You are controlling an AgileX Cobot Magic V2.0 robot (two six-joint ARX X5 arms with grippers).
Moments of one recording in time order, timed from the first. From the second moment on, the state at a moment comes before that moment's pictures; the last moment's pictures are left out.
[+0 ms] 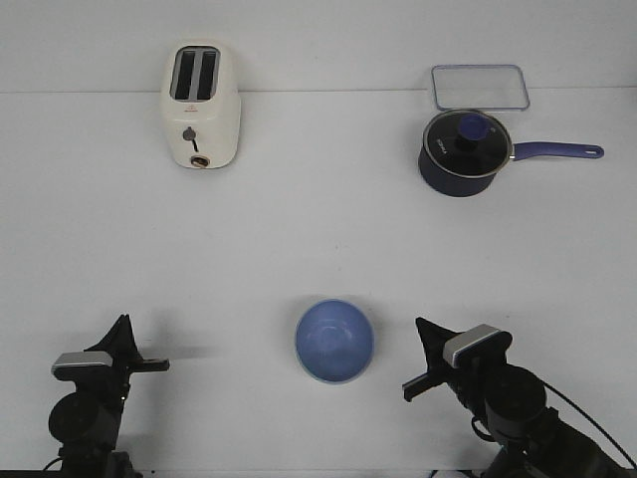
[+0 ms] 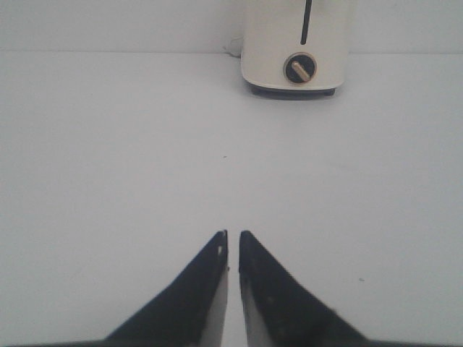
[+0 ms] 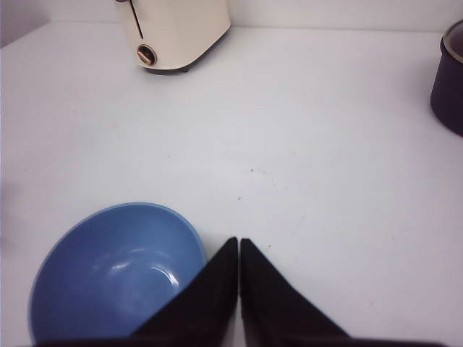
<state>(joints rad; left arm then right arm) 0.03 0.00 0.03 -0.01 -0.02 0.00 0.82 0.47 0.59 -0.46 0.26 0.31</state>
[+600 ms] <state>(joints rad) 0.03 0.00 0.03 -0.01 -0.02 0.00 0.04 0.09 0.16 -0.19 -0.03 0.02</state>
